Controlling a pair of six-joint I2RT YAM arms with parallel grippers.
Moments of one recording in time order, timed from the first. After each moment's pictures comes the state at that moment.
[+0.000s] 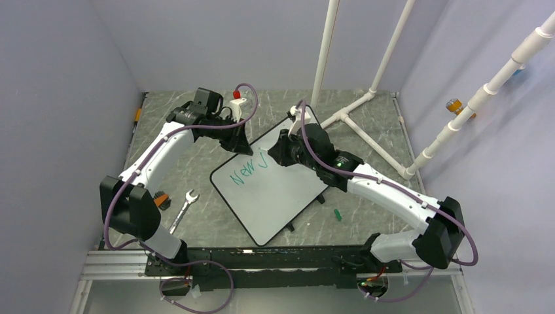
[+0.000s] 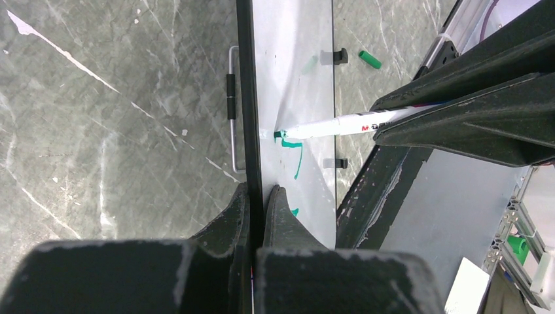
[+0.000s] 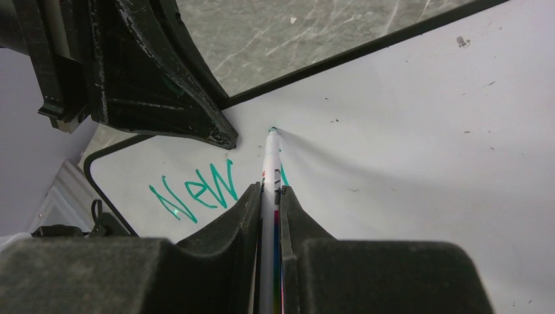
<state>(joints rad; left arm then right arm) -0.35 1.56 1.44 -0.82 0.73 0.09 0.83 1.31 1.09 -0.19 0.06 0.50</state>
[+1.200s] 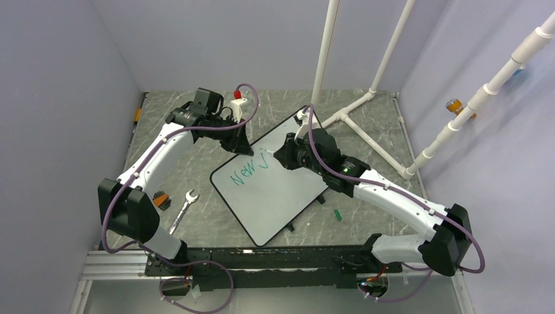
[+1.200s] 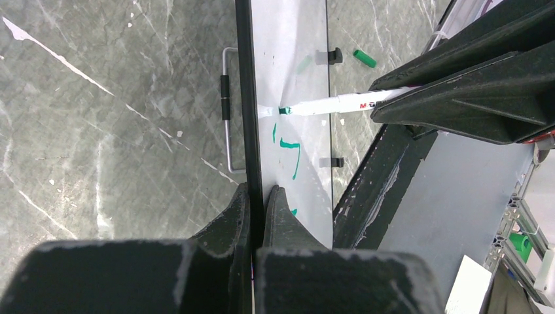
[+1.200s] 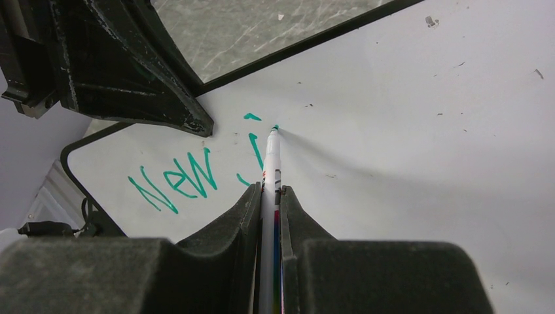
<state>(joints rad) -0.36 1.54 1.44 -0.82 0.73 0.09 0.82 1.23 1.02 -0.18 0.07 0.49</state>
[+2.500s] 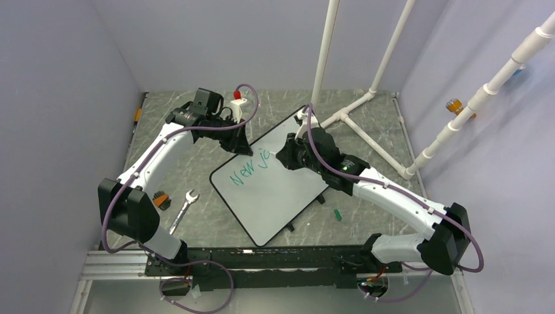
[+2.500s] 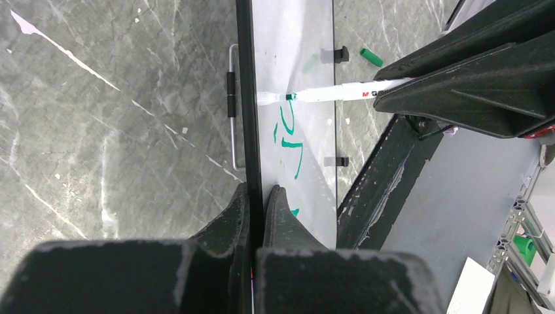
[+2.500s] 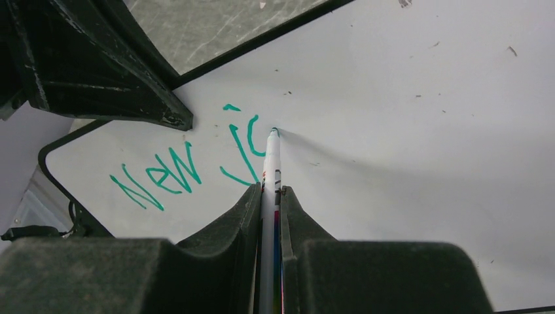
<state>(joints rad) -0.36 1.54 1.44 -0.83 0.71 0.09 0.82 1.24 1.03 -0.24 0.10 0.51</state>
